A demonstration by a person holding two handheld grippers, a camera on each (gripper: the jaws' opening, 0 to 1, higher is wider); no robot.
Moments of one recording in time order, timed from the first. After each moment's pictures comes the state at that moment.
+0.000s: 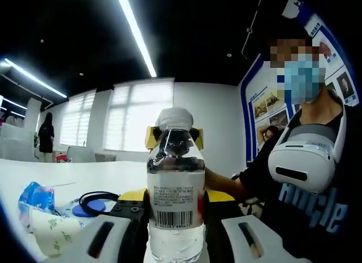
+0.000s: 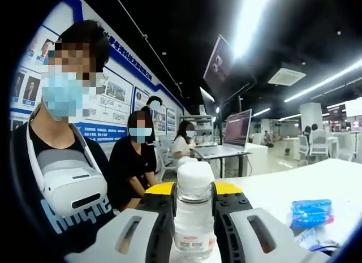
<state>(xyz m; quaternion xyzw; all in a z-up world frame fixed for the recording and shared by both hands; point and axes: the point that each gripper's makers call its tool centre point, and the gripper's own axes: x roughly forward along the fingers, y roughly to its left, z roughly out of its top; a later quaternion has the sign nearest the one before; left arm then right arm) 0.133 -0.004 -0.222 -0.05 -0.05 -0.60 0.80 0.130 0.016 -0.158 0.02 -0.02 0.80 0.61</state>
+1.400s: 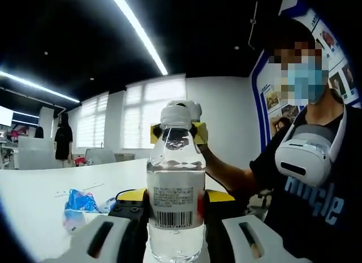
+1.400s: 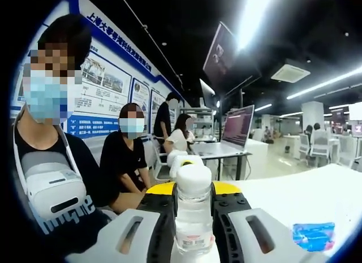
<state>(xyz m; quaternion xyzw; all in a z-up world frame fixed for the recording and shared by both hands) 0.151 0.068 -0.209 -0.02 -0.05 -0.55 0.84 0.141 0.085 -0.143 -0.01 -0.01 0.80 0.60</state>
